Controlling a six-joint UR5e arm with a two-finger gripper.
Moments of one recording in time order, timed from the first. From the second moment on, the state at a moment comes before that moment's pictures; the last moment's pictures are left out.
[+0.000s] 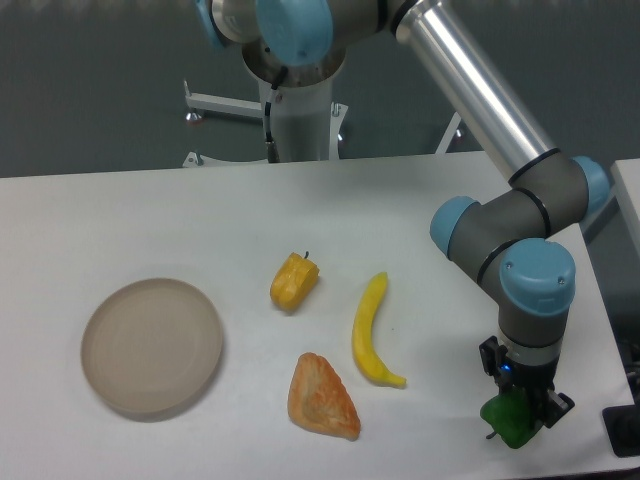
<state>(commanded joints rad) 2.36 -2.50 -0.80 -1.09 1.59 1.46</state>
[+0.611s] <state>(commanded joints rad) 2.36 -2.40 -0.92 -1.10 1.58 1.47</state>
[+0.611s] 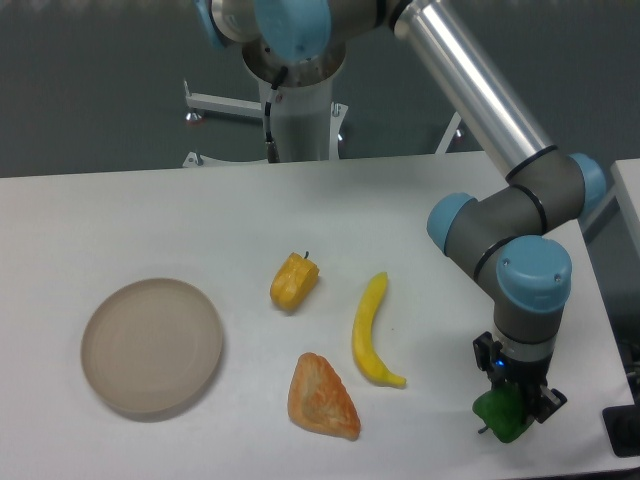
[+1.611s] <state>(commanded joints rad) 2.54 -2.02 -1.45 -1.13 1.49 1.69</state>
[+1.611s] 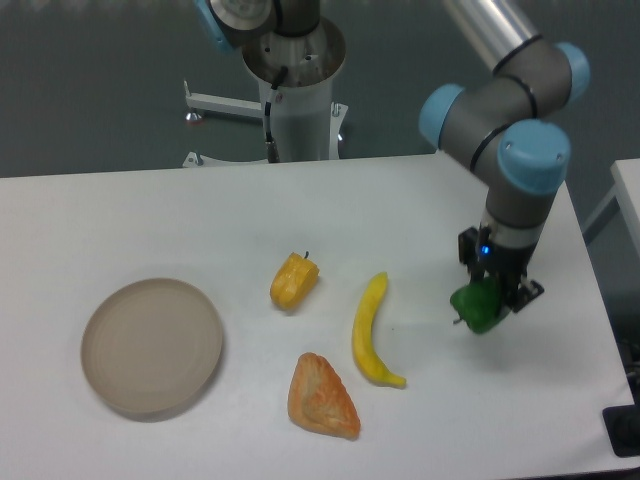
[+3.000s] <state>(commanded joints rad) 2.67 -1.97 -1.66 -1.17 1.32 1.66</state>
